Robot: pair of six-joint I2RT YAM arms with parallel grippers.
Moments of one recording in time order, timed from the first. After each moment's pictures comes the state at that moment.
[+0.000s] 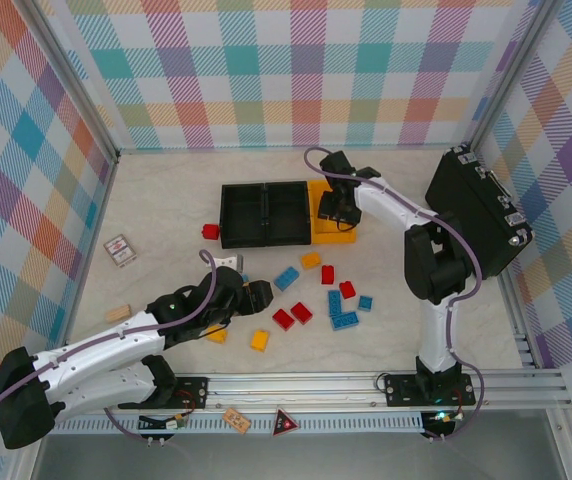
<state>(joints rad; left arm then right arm) -0.91 0.94 0.58 -0.37 -0.17 -0.92 0.47 2.04 1.68 -0.82 0.09 0.62</state>
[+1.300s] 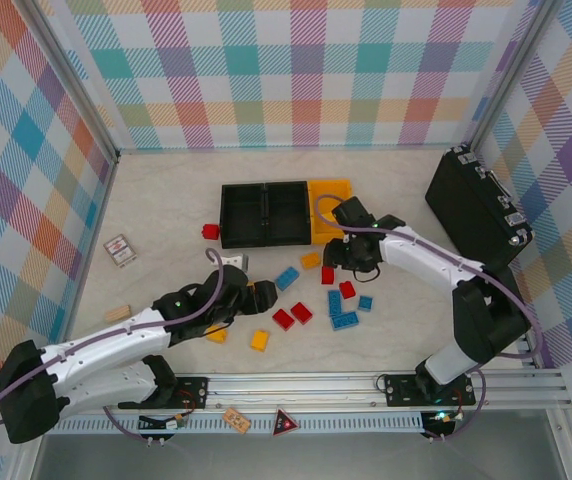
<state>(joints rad) -0.91 1.00 0.59 -0.32 -0.14 -0.88 0.59 1.57 1.09 -0.73 -0.03 0.61</state>
